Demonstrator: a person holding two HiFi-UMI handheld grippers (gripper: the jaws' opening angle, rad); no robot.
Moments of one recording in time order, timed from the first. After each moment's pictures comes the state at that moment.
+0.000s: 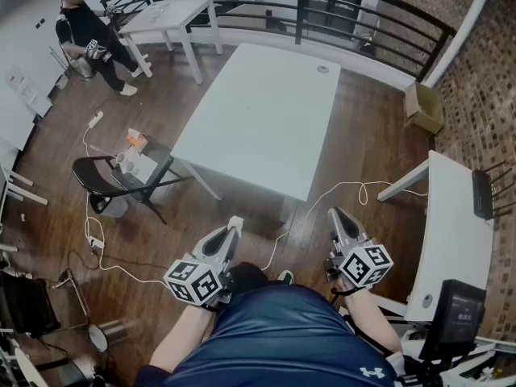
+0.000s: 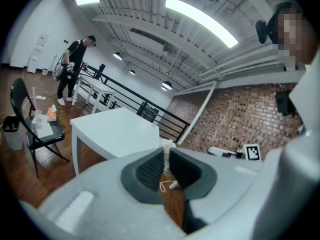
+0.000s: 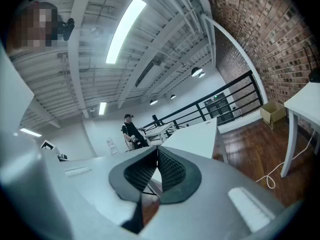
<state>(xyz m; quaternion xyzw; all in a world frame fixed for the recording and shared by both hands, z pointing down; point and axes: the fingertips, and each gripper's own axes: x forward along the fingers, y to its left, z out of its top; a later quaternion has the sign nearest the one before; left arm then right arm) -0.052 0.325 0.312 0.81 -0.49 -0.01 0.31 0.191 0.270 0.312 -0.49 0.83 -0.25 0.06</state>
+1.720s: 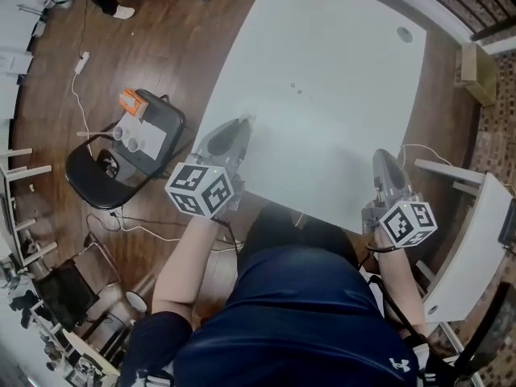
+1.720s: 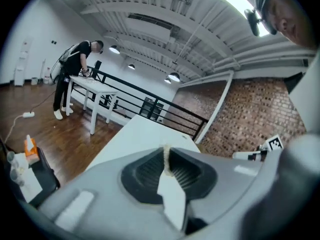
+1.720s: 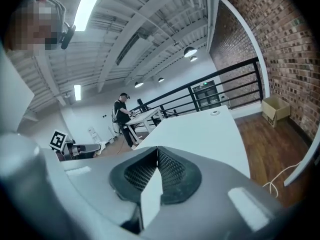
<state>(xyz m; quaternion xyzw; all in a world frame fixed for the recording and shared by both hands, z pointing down) -0.190 -0.085 0.380 0.81 -0.49 0.07 0.30 0.096 -0.047 0.387 -0.53 0.78 -0.32 -0.04</state>
